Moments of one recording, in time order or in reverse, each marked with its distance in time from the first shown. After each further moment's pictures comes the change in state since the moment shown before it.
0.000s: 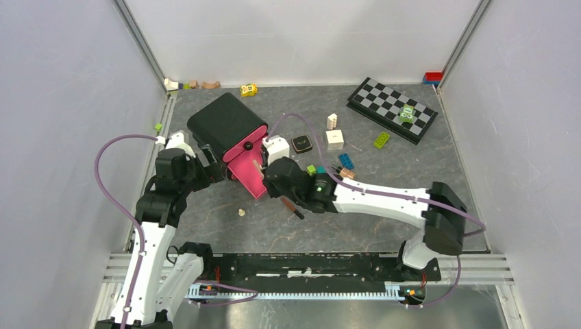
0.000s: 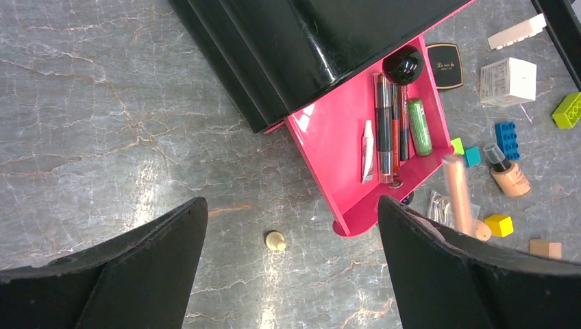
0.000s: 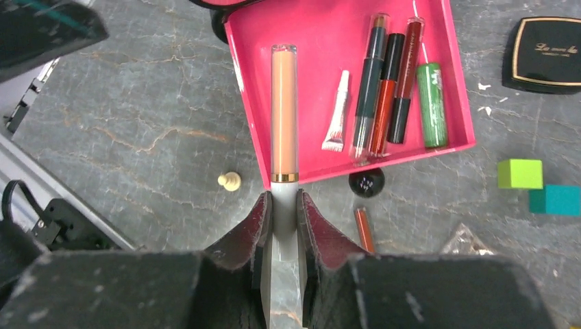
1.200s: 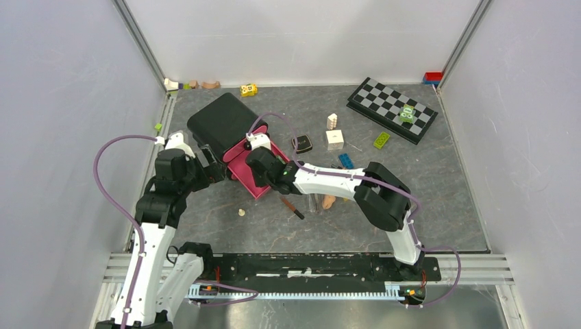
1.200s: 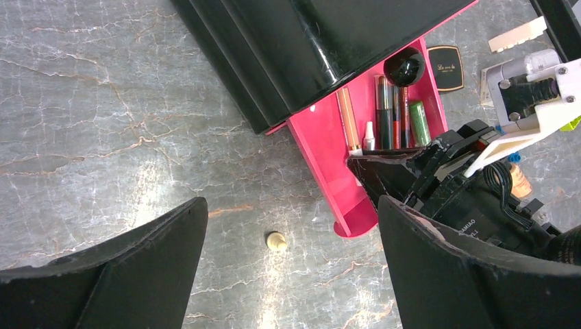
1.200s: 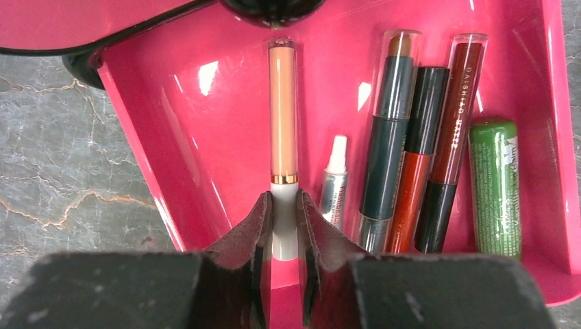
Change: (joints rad) left arm 0.000 -0.006 -0.001 0.000 -0.009 0.000; right arm -0.136 0.473 0.271 0.060 -0.102 -0.006
